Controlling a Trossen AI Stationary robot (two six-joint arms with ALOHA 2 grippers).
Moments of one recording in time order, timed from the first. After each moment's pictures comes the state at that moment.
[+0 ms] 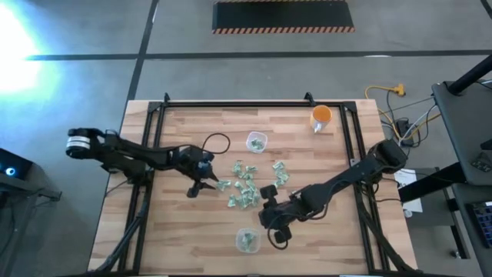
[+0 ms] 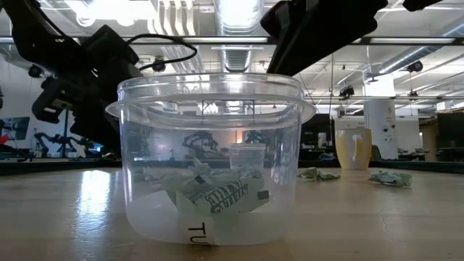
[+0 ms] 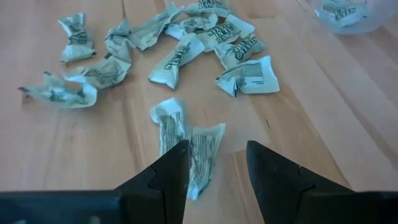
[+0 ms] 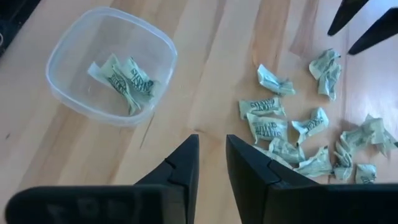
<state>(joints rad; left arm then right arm) 0.10 1.29 0.33 0.26 0.36 0.20 0.47 1.80 1.27 -0.42 0.24 0.05</state>
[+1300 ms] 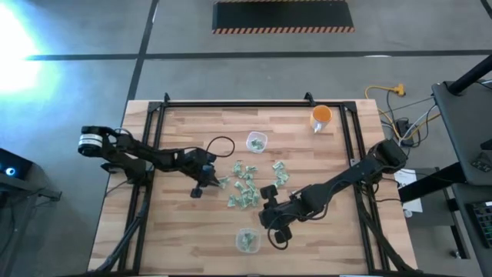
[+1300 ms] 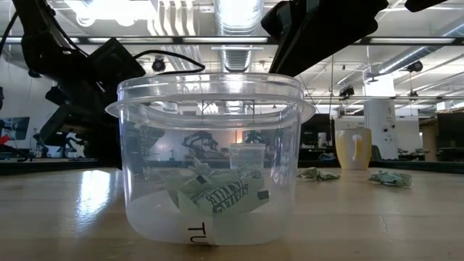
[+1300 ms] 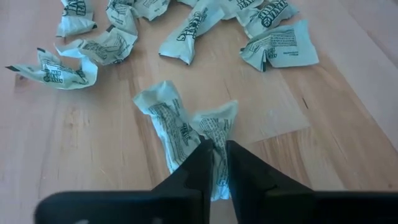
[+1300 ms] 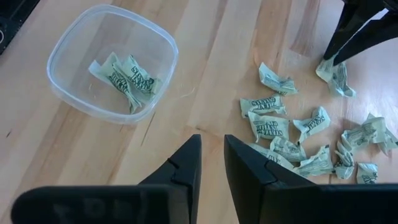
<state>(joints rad) 0.10 1.43 0.34 0.33 0.30 0.25 0.47 1.80 1.27 -0.42 0.24 0.05</state>
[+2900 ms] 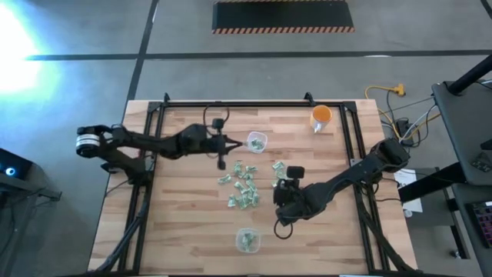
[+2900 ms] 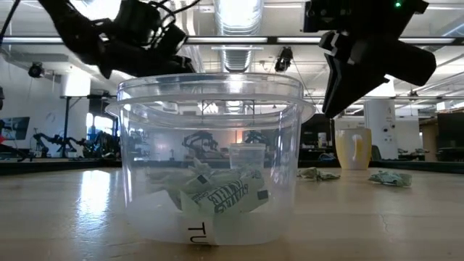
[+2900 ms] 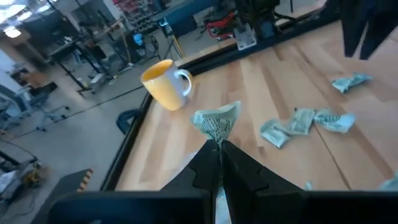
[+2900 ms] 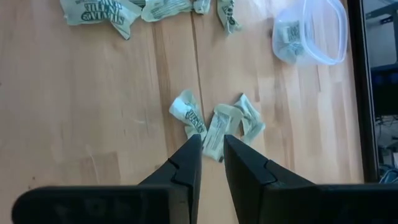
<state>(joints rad) 0.25 1.40 0.58 0.61 0.06 0.45 0.47 1.77 1.24 -0.94 0.63 0.50</state>
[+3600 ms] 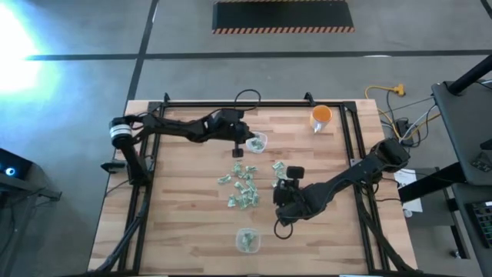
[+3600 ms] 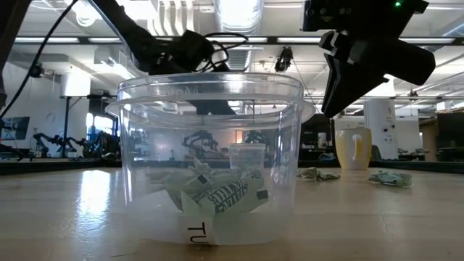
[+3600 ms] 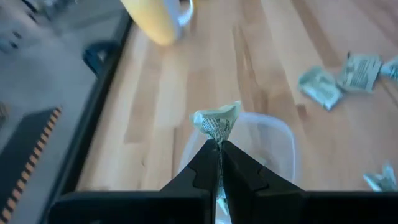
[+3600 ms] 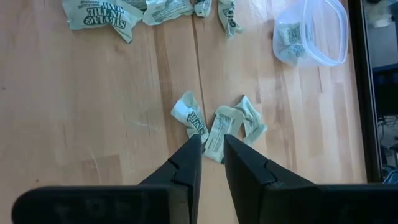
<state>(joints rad) 0.37 1.73 0.98 0.22 0.12 0.45 0.47 1.77 1.24 -0.93 0.63 0.51</state>
